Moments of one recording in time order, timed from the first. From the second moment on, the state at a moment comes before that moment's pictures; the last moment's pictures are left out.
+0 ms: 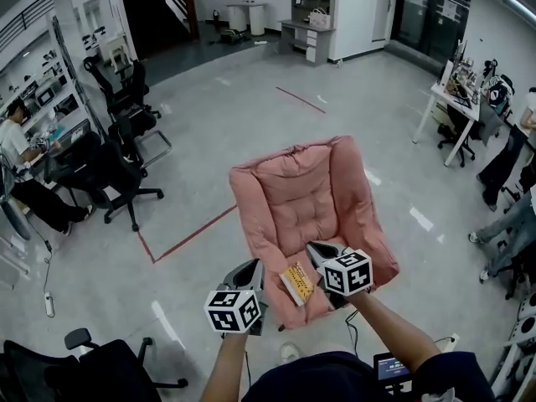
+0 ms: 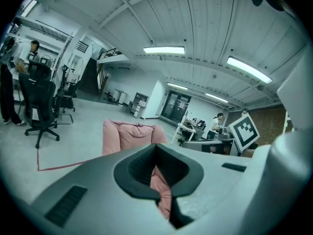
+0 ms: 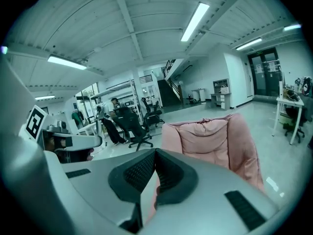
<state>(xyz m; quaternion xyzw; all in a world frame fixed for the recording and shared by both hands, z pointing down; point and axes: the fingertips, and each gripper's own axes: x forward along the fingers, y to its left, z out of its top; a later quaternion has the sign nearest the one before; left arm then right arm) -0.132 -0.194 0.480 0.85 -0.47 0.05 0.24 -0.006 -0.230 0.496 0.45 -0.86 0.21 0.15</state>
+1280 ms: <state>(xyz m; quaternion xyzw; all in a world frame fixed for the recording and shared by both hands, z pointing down) -0.058 -0.093 0.397 0.85 -0.50 0.02 0.16 0.040 -0.121 0.386 0.40 -0.91 0.13 0.06</state>
